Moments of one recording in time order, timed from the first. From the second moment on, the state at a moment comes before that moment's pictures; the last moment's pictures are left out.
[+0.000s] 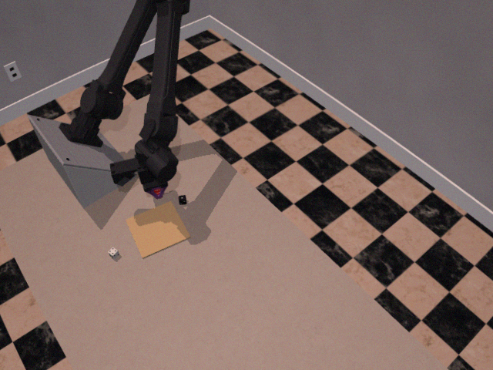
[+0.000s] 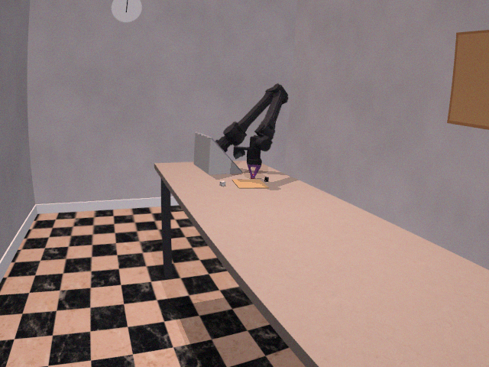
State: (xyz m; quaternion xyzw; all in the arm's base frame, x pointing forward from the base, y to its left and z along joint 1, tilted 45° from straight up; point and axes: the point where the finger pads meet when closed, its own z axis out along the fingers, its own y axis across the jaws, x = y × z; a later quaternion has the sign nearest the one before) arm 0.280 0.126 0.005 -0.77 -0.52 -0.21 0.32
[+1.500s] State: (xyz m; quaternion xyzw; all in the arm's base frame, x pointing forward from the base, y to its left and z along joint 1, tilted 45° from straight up) arm 0.284 0.055 0.076 -0.77 -0.51 -0.21 0.32
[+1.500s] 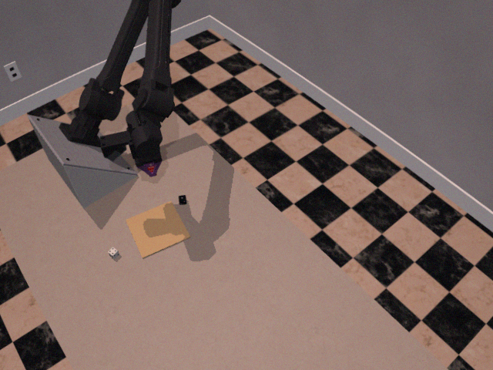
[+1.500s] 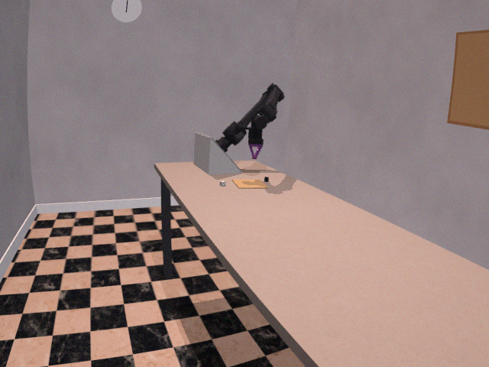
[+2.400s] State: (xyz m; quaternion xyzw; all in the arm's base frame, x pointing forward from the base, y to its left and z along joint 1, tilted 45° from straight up) arm 0.304 0.074 0.092 -0.64 -0.67 -0.26 0.26
